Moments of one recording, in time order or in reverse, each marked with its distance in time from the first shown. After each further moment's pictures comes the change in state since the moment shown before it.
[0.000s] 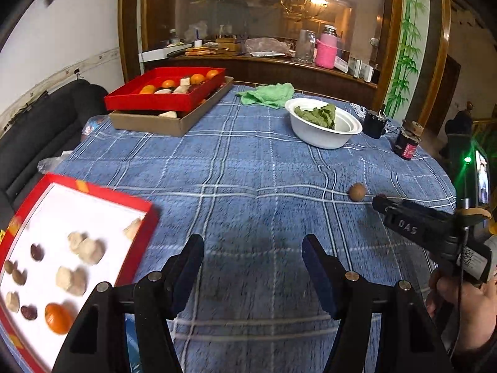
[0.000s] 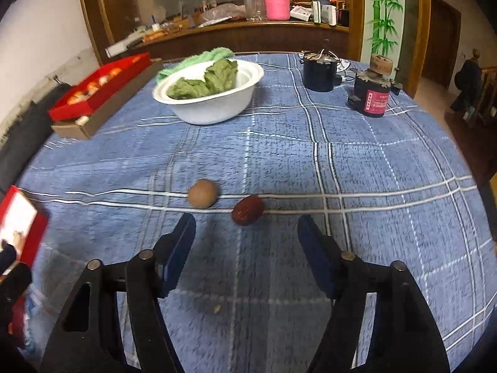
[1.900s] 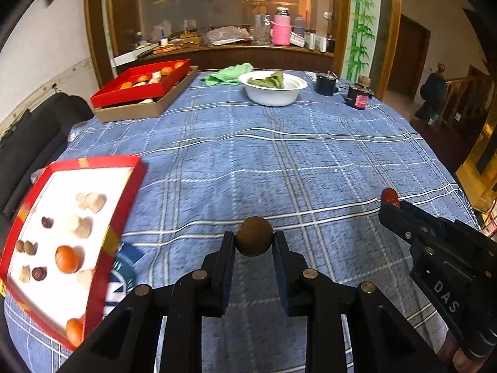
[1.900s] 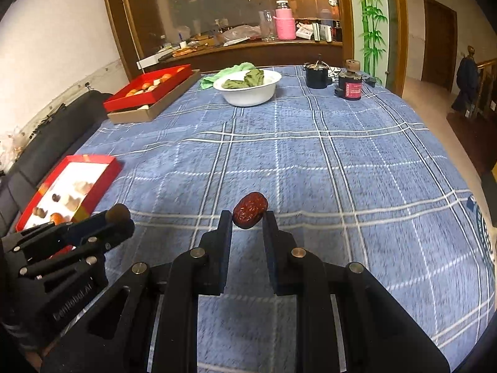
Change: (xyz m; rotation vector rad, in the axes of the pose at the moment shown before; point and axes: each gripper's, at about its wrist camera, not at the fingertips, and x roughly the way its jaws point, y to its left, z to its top) left arm -0.076 -0.017 -0.073 0.140 0.066 -0.065; right arm -0.145 0.025 -0.116 0.025 -0.095 0.093
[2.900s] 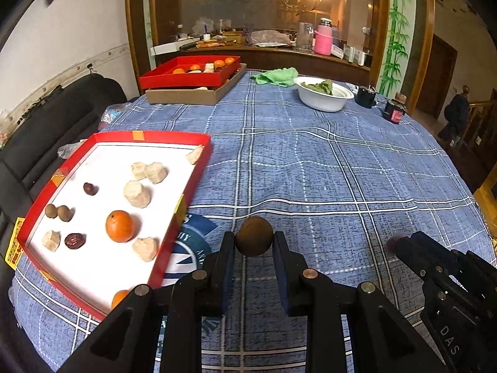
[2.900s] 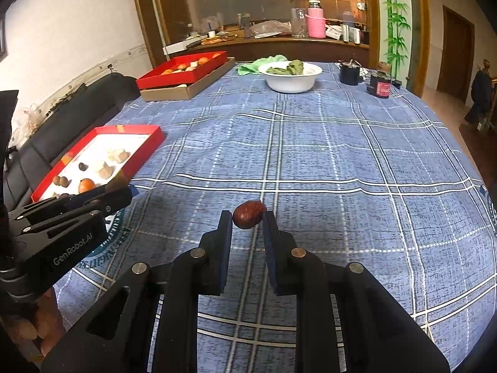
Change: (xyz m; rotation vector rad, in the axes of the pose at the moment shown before) left arm -0.021 0.063 -0.025 -0.107 -0.023 0.091; right arm -0.013 0.066 -0.035 -0.076 0.019 0.046
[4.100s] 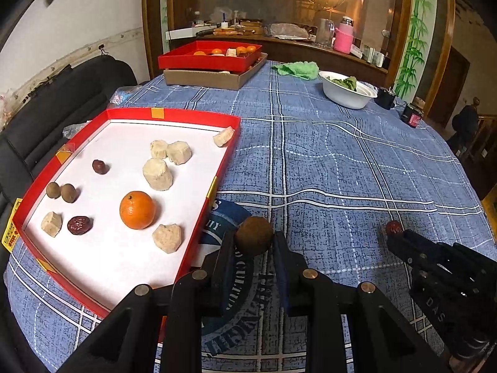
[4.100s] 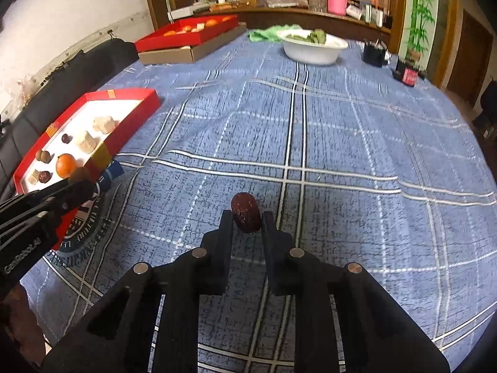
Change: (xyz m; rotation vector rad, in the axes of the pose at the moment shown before) left arm 0.020 0.035 -0.007 -0.064 0.036 0.003; right arm 0.053 0.016 0.004 -0.076 0.137 -0.018
